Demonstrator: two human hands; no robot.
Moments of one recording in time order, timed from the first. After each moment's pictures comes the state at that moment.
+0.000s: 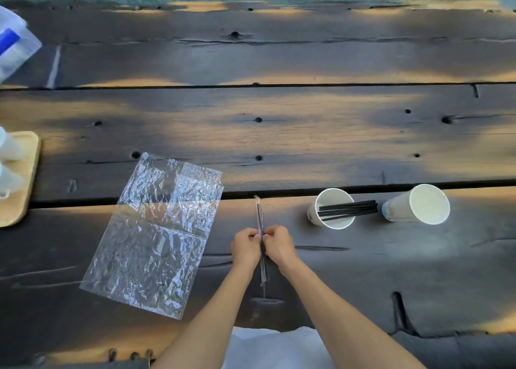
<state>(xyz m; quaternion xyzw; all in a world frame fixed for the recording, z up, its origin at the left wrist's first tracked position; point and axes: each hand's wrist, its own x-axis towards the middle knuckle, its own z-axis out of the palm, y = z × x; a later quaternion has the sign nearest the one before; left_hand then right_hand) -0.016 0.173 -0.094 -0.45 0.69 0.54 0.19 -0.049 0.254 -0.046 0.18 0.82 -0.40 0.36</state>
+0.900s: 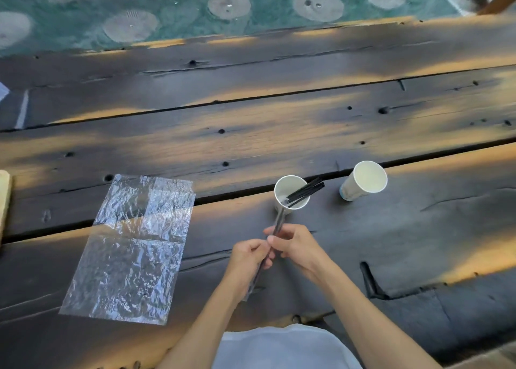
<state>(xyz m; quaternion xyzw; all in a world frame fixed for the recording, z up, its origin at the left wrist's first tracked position) 0.029 0.230 0.018 -0.27 0.61 0.71 0.23 -0.006 0.366 0.038 0.14 0.68 -0.65 0.31</state>
